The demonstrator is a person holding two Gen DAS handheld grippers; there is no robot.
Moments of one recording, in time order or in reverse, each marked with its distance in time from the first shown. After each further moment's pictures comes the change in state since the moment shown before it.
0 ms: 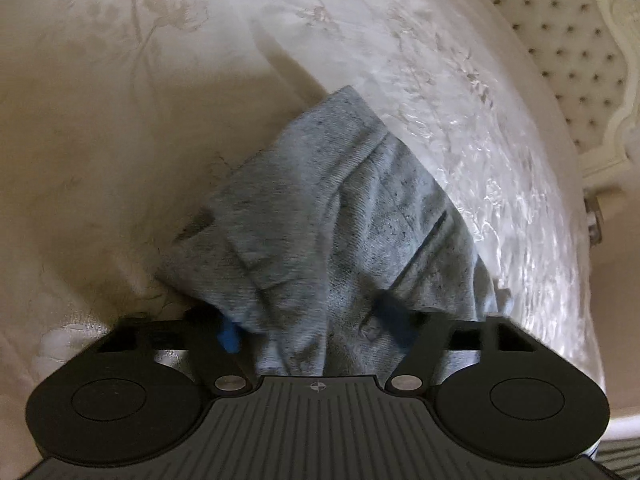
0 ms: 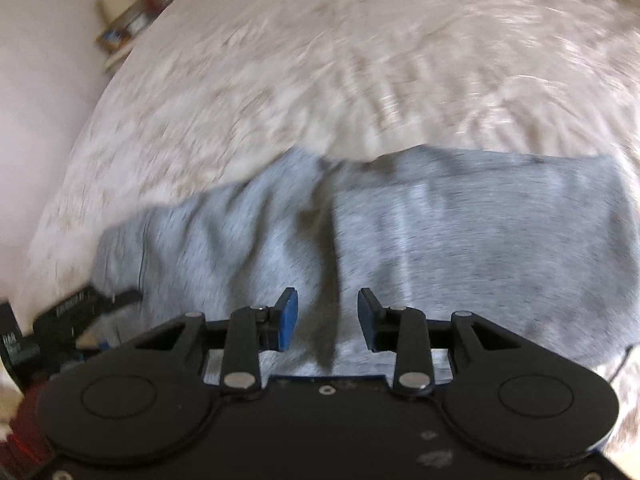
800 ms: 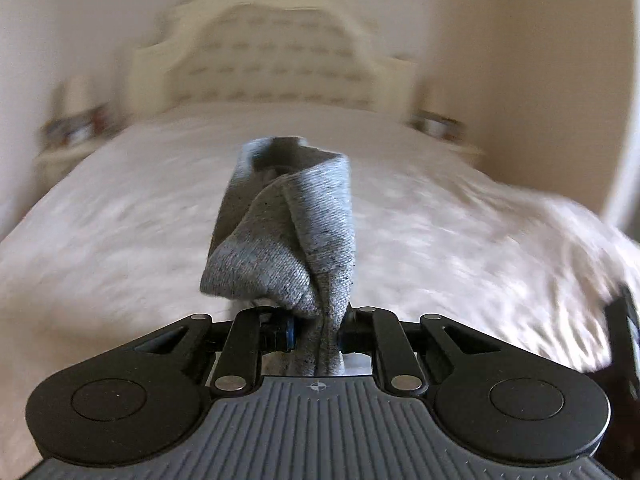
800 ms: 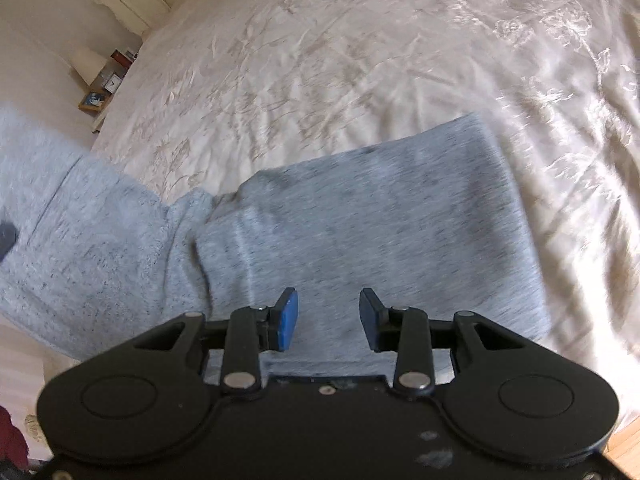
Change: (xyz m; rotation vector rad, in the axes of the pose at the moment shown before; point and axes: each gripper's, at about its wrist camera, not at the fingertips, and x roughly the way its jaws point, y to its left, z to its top) left arm -0.103 -0.273 -0.187 0.996 -0.389 -0.150; right arm -0.029 -0.162 -0.002 0.178 -0.015 0.096
